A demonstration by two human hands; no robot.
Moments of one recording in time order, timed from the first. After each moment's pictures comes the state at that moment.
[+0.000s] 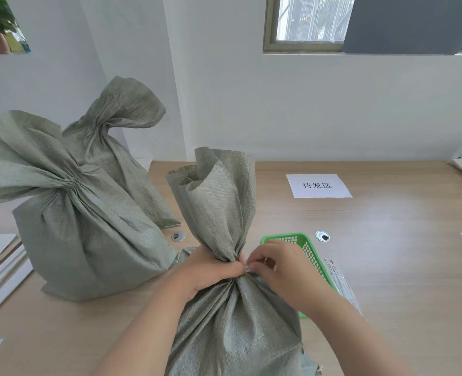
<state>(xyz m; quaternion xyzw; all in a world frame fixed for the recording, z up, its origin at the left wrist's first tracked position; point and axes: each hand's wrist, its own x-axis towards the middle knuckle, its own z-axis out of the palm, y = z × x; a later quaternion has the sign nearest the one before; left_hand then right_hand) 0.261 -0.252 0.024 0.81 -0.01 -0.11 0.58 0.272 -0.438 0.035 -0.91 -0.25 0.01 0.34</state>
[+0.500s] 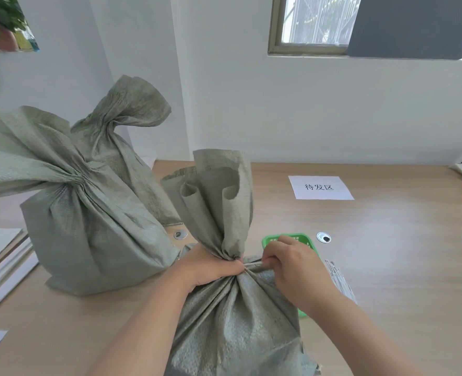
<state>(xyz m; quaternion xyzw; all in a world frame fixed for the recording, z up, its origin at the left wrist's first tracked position) 0.262 -0.242 0.022 0.85 0.01 -0.11 0.51 0.272 -0.447 0.023 -0.94 -0.24 -0.07 0.22</state>
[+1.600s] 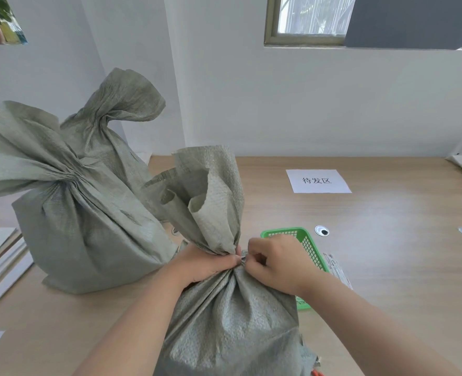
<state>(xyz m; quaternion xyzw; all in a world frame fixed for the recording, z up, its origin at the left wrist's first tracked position) 0.266 -0.233 0.015 0.85 -0.04 -0.12 0.51 0.295 -0.433 0.007 -0.89 -0.37 -0.14 0.22</state>
